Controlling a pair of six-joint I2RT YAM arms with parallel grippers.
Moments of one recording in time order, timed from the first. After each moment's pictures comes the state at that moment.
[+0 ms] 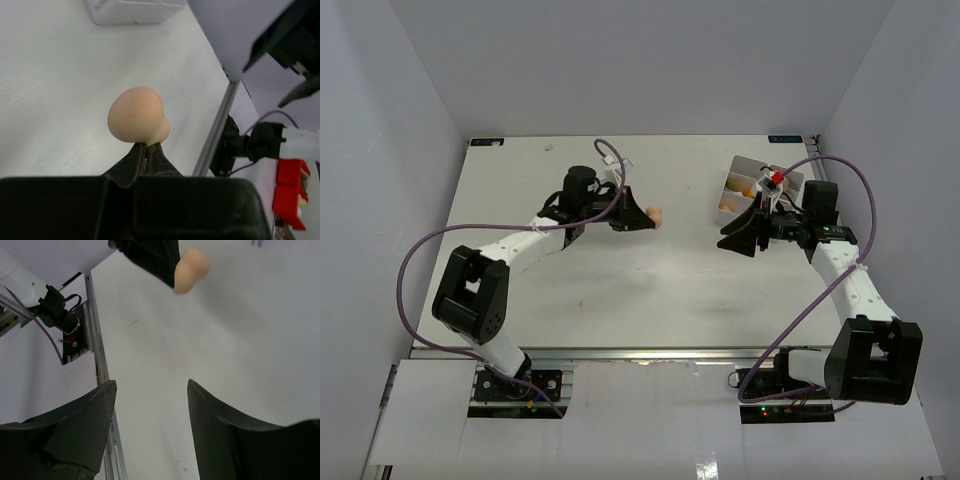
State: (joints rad) left arm -0.42 1.64 1.09 0.11 0.74 -0.48; right arm -0.05 1.21 0.86 -0.34 -1.33 -0.28
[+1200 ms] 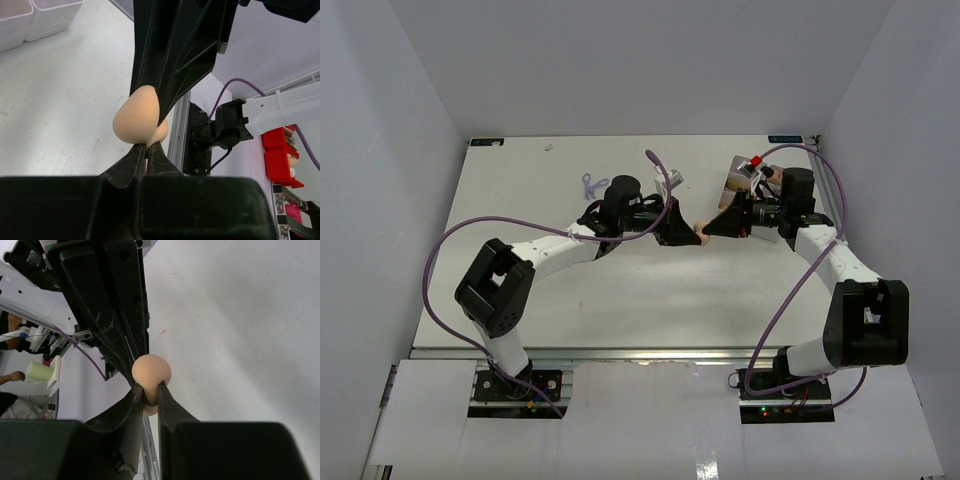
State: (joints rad) left arm -0.71 1.75 1.16 0.36 0.79 -0.52; right arm 0.07 1.42 0.93 -0.06 -1.33 0.20
